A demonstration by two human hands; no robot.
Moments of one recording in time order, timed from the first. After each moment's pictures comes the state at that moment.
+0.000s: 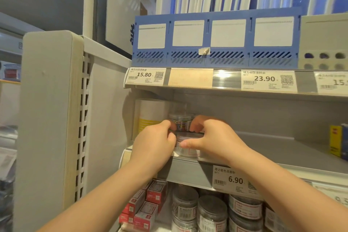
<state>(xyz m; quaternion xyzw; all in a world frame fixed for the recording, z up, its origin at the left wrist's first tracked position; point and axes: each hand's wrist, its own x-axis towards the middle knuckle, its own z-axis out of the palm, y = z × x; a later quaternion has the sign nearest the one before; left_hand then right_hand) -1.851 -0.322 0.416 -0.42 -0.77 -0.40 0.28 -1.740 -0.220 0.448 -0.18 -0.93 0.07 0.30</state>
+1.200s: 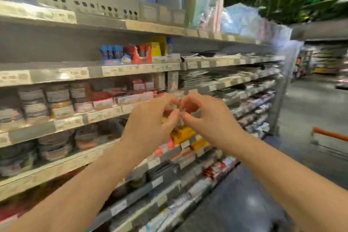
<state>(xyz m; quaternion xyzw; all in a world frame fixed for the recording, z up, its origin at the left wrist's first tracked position) -1.388 -0.470 0.326 -0.81 -0.38 -0.45 0.04 -1.233 -0.489 0.340 -0.49 -0.78 -0.03 0.38</state>
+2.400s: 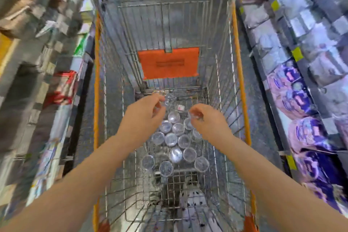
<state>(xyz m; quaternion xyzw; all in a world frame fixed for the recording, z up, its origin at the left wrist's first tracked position) -0.771 -0.470 -0.007 -0.94 -0.19 -0.01 -0.29 -0.677 -0.633 -0.042 -0.88 -0.25 0.27 0.31</state>
